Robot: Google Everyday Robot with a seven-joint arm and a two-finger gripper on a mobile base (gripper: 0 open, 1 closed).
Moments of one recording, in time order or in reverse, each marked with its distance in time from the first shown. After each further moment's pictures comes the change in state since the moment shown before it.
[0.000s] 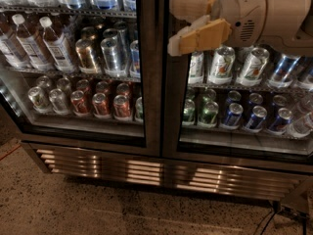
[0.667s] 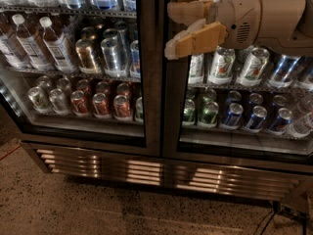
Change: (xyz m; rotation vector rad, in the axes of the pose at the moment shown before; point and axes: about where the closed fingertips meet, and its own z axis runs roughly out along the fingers) arm 0.009 -0.004 0.001 0.009 0.030 -0.003
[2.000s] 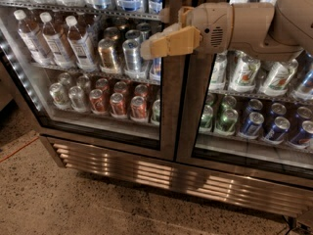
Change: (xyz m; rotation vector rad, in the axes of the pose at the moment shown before) arm 0.009 -0.003 0.047 -0.009 -0.011 0.077
